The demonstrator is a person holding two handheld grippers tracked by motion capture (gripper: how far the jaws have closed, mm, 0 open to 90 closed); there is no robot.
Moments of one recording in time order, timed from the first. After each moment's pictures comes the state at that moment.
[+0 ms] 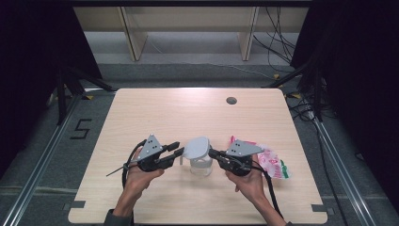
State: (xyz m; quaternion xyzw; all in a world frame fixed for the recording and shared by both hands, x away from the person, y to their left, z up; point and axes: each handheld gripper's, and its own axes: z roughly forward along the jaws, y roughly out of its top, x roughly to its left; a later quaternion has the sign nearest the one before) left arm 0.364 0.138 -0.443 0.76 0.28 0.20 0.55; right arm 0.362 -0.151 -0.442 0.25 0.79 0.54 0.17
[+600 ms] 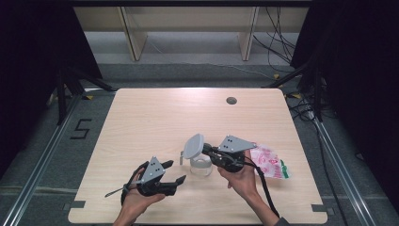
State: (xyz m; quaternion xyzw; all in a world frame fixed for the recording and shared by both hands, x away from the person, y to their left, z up) left arm 0.314 0.134 -0.481 0.79 0.31 0.19 0.49; right arm 0.368 -0.128 -0.430 0.23 0.78 0.55 0.18
